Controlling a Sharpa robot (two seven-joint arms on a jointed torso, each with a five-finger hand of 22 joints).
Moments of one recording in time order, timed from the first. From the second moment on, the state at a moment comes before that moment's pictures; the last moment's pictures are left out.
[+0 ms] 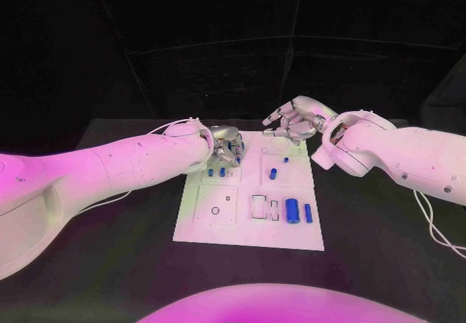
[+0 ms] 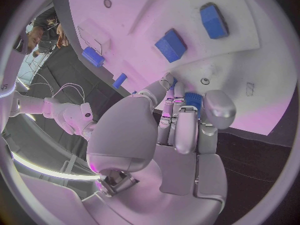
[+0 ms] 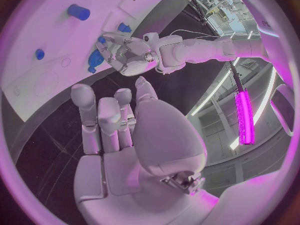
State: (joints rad) left arm 1.26 -0.39 -0.21 0.99 -1.23 -0.08 -0.02; left_hand 1.31 -0.01 0.39 -0.17 0.05 1.03 0.11 0.28 0.11 1.07 0.04 0.43 0.13 1.47 -0.03 1.37 1.19 0.12 1.41 0.07 1.11 1.08; right arm 1.27 -0.76 -0.05 1.45 -0.92 -0.29 0.03; right_hand 1.43 0.04 -0.19 0.17 0.35 0.90 0.16 0.13 0.07 1.23 0.06 0.87 0.95 1.45 -0.01 1.10 1.00 0.13 1.17 0.09 1.11 0.87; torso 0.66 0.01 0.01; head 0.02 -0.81
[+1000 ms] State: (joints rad) left arm 1.28 -0.49 -0.15 1.10 -1.16 -0.15 0.00; left_hand 1.29 -0.03 0.44 -0.17 0.05 1.06 0.12 0.24 0.09 1.11 0.05 0.37 0.10 1.47 -0.03 1.37 1.17 0.12 1.41 0.07 1.12 1.08; right arm 1.27 -0.78 -0.05 1.45 -0.92 -0.29 0.03; right_hand 1.43 0.04 -0.19 0.17 0.35 0.90 0.16 0.13 0.07 1.23 0.06 0.87 0.95 1.45 -0.01 1.10 1.00 0.13 1.17 0.09 1.11 0.87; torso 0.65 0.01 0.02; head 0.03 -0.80
